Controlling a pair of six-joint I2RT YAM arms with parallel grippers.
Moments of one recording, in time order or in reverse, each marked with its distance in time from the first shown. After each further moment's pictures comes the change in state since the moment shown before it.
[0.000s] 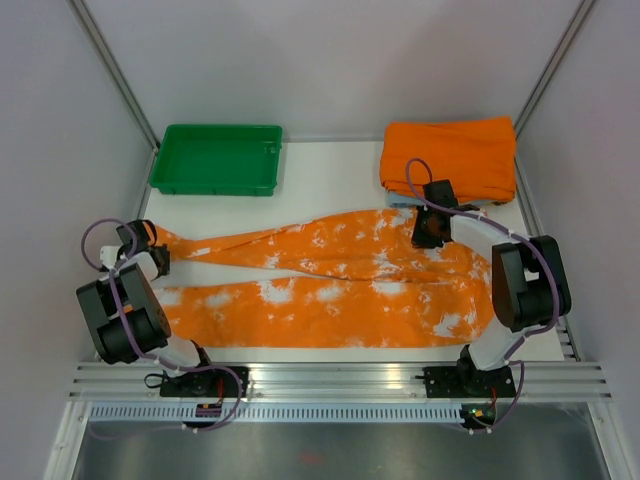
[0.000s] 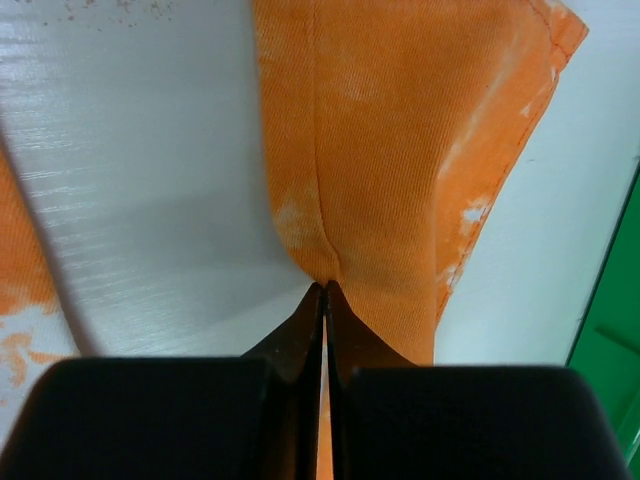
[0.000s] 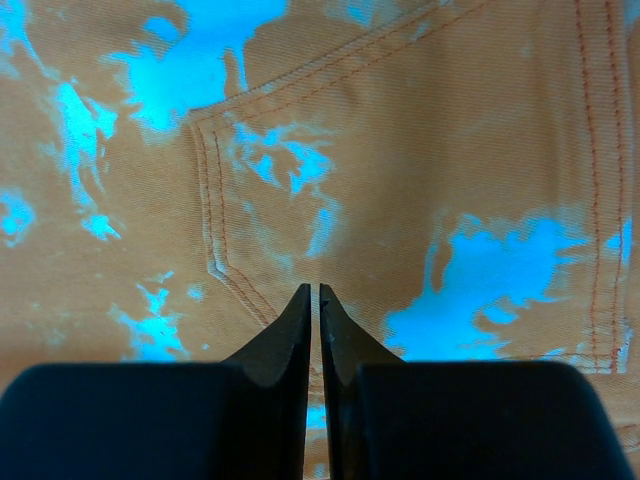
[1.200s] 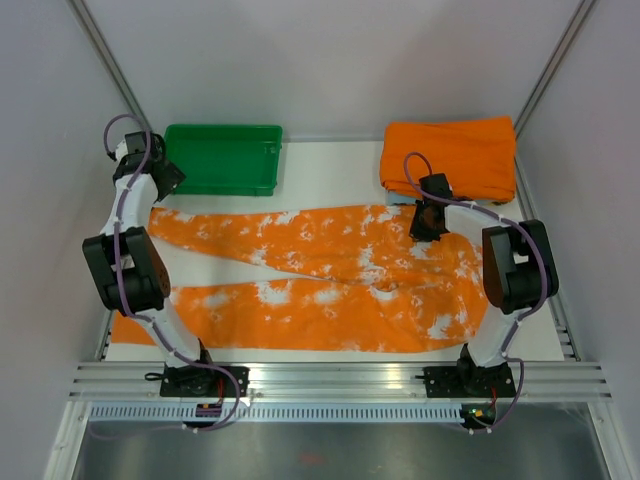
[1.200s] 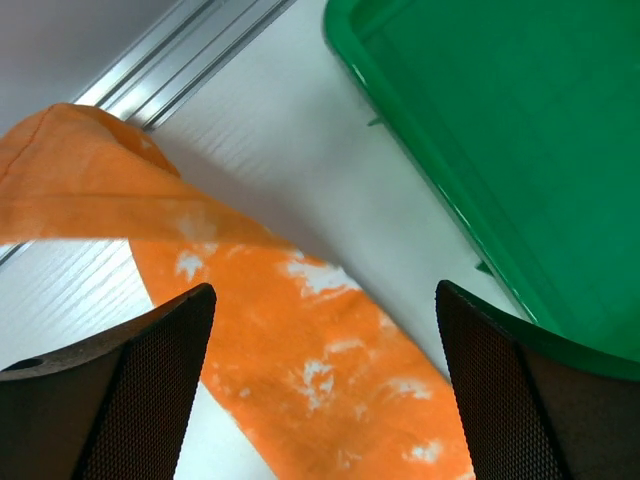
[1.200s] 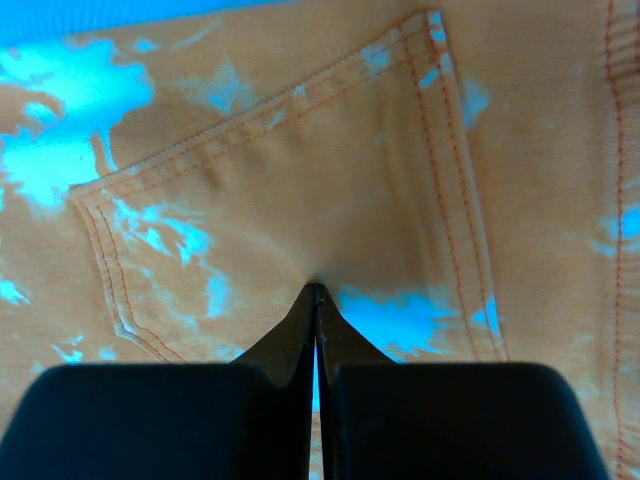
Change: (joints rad) left arm -0.216 0.368 0.877 -0.487 -0.093 0.572; right arm -0.013 0.122 0.084 0.010 0.045 0.035
